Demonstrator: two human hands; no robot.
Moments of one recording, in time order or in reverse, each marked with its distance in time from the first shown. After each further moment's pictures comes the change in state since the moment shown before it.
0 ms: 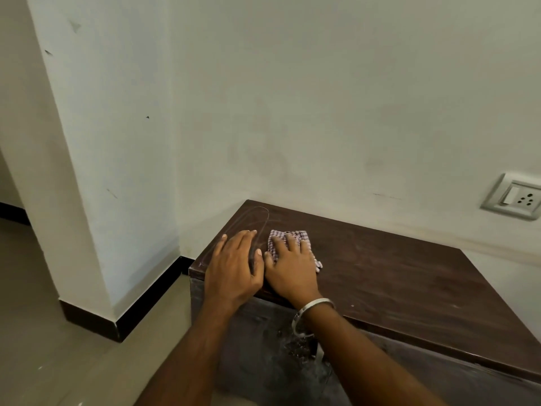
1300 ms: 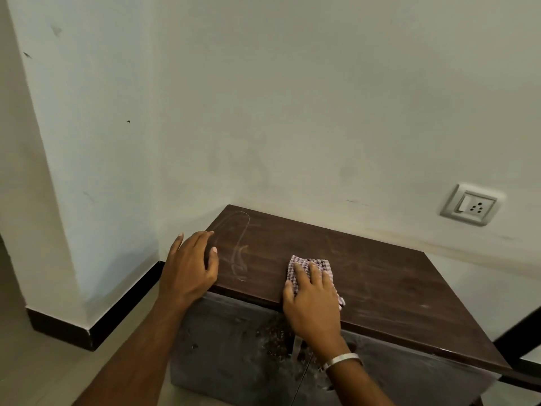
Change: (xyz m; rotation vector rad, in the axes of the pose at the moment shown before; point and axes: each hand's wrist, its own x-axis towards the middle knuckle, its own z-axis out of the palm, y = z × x) left_hand 0.007 -0.045 -0.012 -0.001 -0.015 -0.060; right_hand -0.079 0.041 -0.041 0.005 0.014 0.213
